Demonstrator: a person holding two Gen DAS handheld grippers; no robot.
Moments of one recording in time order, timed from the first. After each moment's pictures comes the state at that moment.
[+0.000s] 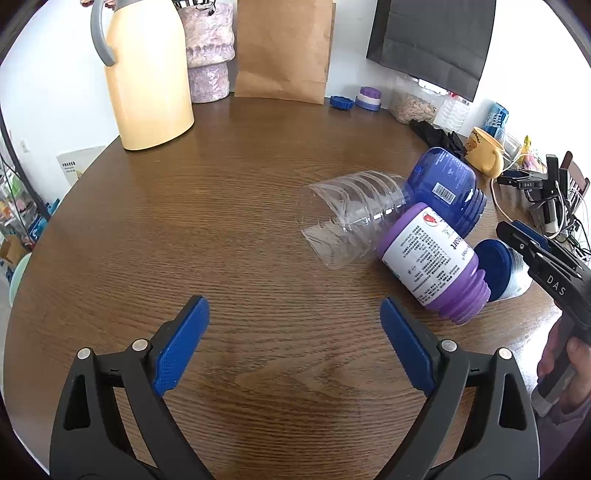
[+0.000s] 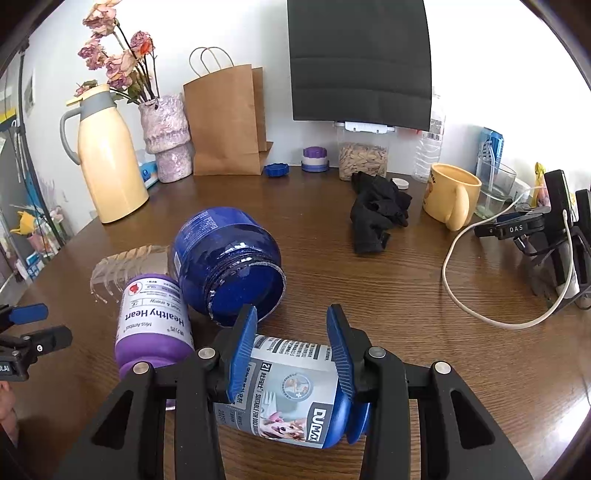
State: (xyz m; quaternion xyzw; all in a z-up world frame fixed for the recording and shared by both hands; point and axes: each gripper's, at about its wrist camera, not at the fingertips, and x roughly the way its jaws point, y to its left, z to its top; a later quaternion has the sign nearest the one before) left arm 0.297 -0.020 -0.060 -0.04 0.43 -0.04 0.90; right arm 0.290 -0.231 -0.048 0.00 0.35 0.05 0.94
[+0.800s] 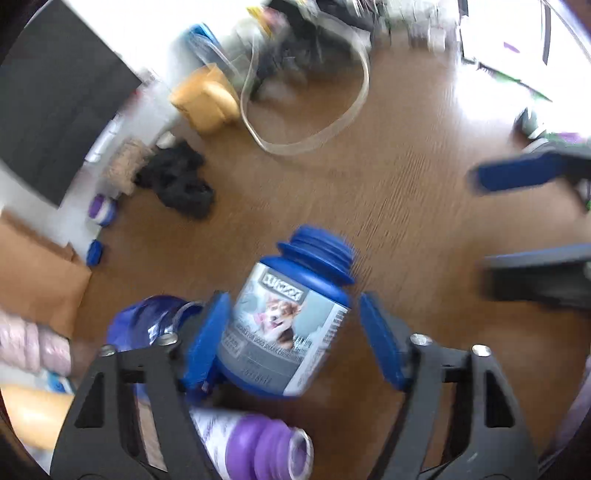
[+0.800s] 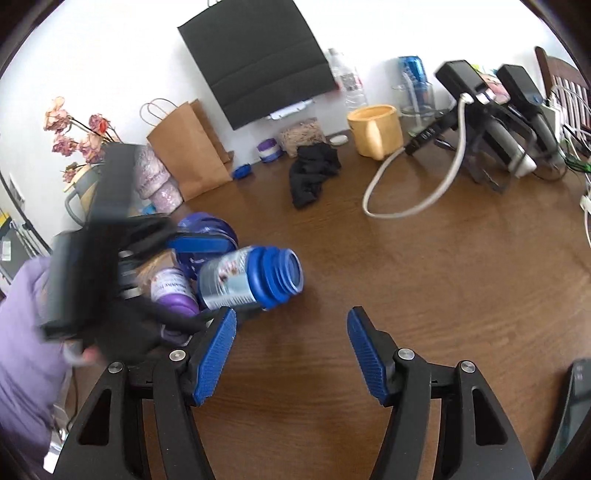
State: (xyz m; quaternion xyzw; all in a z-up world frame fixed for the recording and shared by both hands) left arm 0.337 -0.278 -0.064 0.42 0.38 -0.34 0.75; right arm 0.200 -0.334 -0.037 0.19 0.37 0.05 0.91
